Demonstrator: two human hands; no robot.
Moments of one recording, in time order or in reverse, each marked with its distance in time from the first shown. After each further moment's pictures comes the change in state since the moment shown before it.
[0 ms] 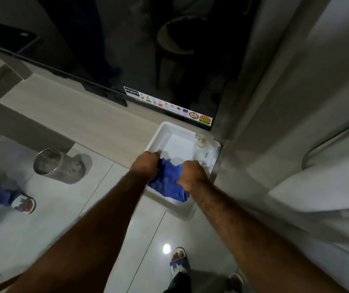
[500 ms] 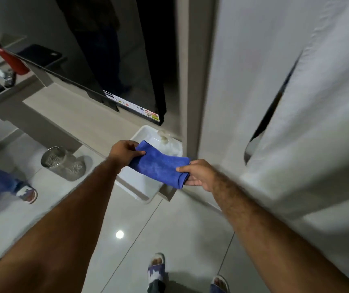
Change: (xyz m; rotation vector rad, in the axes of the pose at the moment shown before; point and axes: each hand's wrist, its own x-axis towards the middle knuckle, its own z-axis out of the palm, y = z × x) left_hand -0.092 0.090 -0.047 -0.848 0.262 -0.271; right_hand -0.093 0.143 -0.103 1.093 -0.310 0.104
